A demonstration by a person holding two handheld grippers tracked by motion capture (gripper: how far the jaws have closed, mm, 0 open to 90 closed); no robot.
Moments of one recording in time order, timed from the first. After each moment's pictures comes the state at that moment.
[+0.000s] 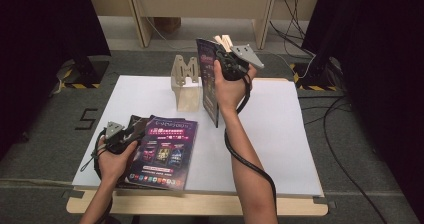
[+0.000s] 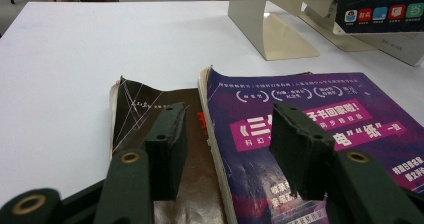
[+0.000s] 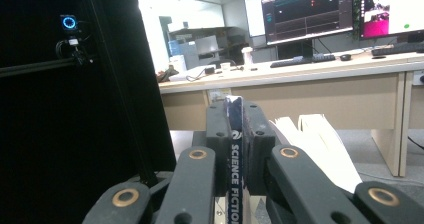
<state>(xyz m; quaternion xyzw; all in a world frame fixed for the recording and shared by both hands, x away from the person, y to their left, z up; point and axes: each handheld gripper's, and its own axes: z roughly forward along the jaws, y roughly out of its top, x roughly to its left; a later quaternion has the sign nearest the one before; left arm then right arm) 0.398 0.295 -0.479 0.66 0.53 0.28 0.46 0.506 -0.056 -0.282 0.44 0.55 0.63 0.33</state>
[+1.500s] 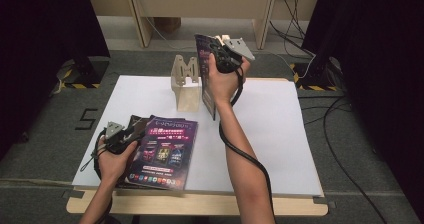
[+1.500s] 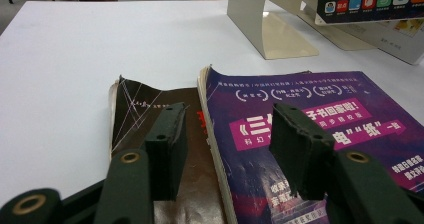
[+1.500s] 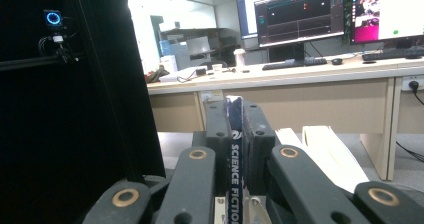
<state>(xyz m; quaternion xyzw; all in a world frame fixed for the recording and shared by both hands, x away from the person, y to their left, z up) 0.398 0.296 -0.479 0.66 0.53 0.28 0.46 0.533 -0.040 -0.283 0.44 0.55 0.62 0.35</state>
